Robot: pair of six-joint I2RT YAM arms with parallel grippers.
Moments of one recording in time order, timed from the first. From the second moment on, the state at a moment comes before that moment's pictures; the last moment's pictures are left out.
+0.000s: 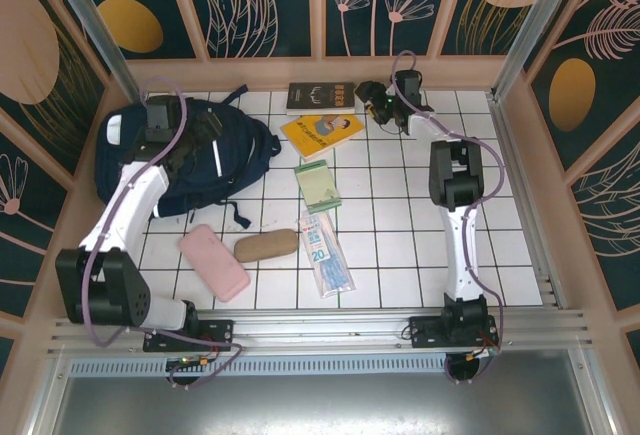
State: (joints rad) left arm -0.06 1.40 1.18 -0.42 0.05 -0.59; right arm 0.18 2.51 2.03 -0.04 -0.52 0.95
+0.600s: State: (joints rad) left arm -0.06 1.28 1.10 -0.43 0.18 -0.63; right arm 0.21 2.78 2.38 -0.08 -0.57 1.08
